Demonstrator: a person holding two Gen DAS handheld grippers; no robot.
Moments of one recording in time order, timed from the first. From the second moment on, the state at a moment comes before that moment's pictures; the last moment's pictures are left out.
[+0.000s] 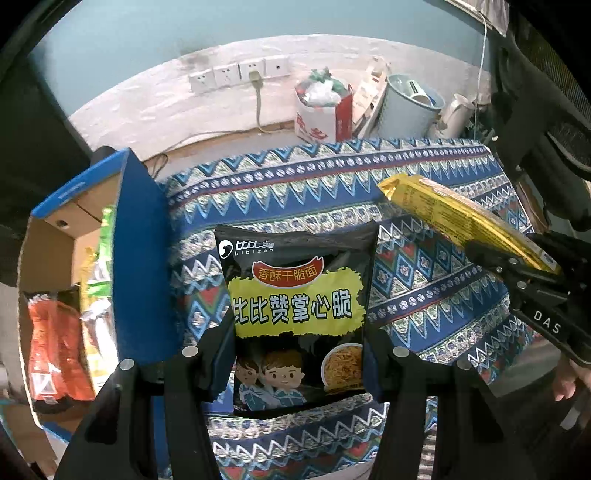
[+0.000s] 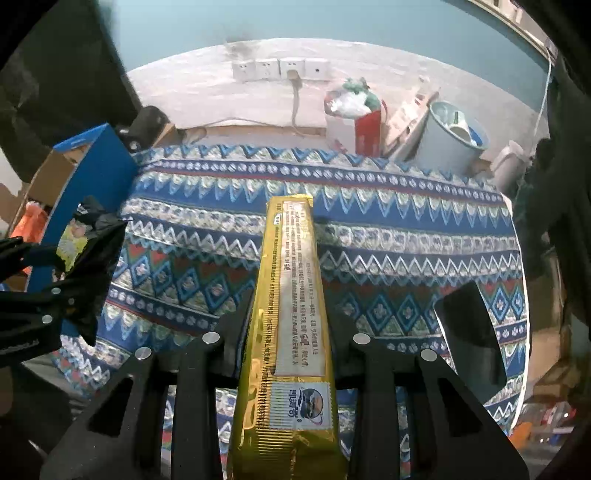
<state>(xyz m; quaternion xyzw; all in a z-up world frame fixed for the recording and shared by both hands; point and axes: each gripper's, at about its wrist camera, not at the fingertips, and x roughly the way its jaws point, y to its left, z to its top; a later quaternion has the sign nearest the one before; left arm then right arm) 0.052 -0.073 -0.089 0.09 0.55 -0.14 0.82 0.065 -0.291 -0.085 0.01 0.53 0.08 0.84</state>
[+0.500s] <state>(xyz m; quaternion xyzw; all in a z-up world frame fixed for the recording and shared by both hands) 0.058 -0.010 -0.053 0.07 0.51 -0.10 0.85 0.079 -0.235 -0.038 0.00 0.49 0.13 0.86</state>
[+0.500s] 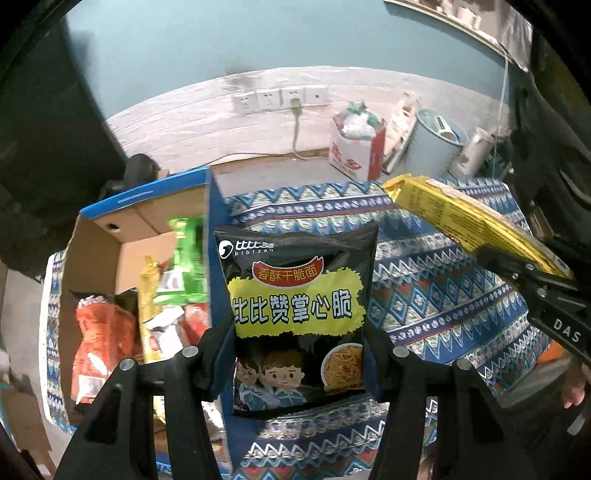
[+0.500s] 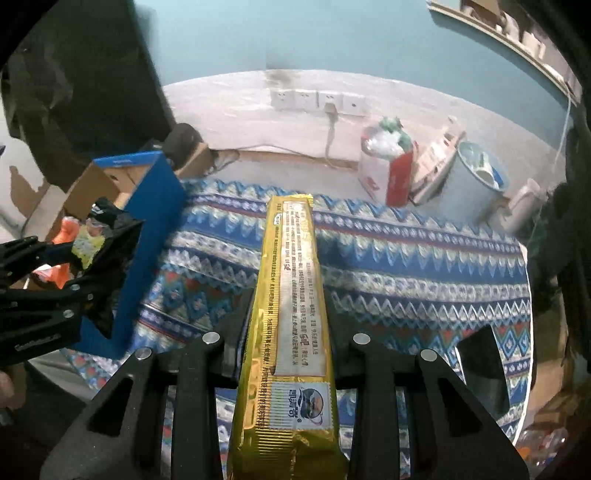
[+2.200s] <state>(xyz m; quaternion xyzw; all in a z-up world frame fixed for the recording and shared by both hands) 0.074 0.184 -0.059 -0.02 0.53 0.02 0.85 0.140 0.003 -0.029 -0.04 0.49 0.25 0.83</state>
